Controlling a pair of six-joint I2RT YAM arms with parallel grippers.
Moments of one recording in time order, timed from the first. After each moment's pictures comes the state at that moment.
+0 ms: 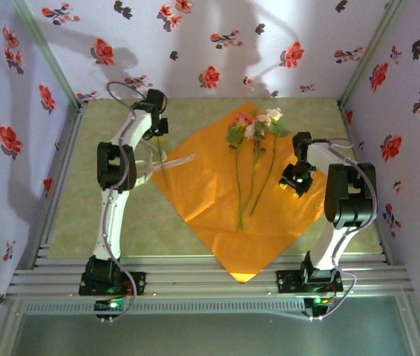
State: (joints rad) left arm -0.24 2.58 2.34 -0.90 -0.16 -0.27; right arm 0.05 1.81 1.17 -0.93 -0.11 0.71
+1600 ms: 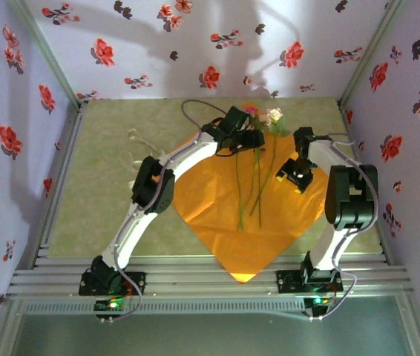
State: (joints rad) left arm -0.76 2.48 2.27 -0.55 0.19 -0.81; right arm 0.04 1.79 1.21 -0.92 -0.13 0.68
